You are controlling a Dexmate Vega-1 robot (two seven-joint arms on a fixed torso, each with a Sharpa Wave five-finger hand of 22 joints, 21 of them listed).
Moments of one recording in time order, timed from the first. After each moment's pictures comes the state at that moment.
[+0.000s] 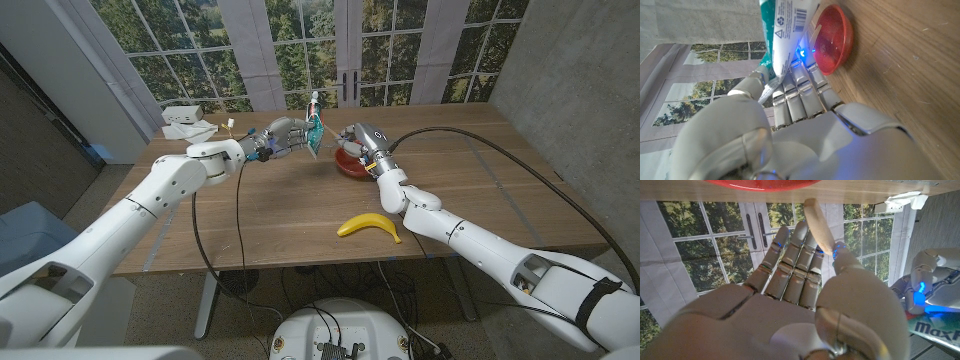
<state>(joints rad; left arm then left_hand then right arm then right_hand) 0.73 0.75 0.38 -1.77 -1.00 0.40 -0.11 0.74 0.10 0.62 -0.18 0.20 0.78 0.08 0.18 0.33 0.87 -0.08 0.23 0.20 0.92 -0.13 0.36 0.32 0.52 -0.05 0.85 0.20 -0.59 -0.43 -0.85 -1.35 -0.49 -0.05 -0.55 0.97 0.11 0.43 -0.15 0.17 1.07 -0.04 0.28 0.22 1.09 -0.13 0.59 0.67 0.93 -0.13 0.42 1.04 0.52 -0.05 0.91 0.18</state>
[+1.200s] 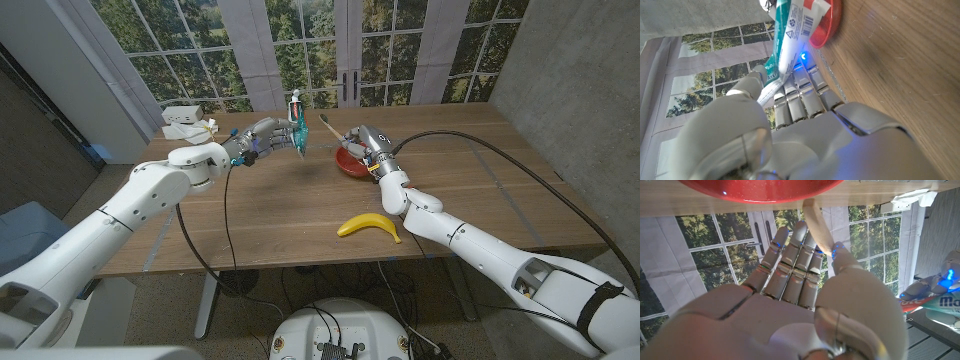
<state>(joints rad) 0.85 0.84 0.30 -1.88 -0.95 0.34 0.01 0.74 0.09 0.58 -0.18 0.20 0.67 0.06 0.17 0.30 0.75 -0.09 0.19 0.20 0.80 -0.09 0.33 0.33 0.45 -0.04 0.85 0.20 -0.61 -0.43 -0.83 -1.36 -0.45 -0.08 -0.54 0.97 0.11 0.44 -0.16 0.17 1.06 -0.03 0.27 0.22 1.09 -0.13 0.58 0.67 0.93 -0.13 0.42 1.05 0.52 -0.05 0.92 0.18</state>
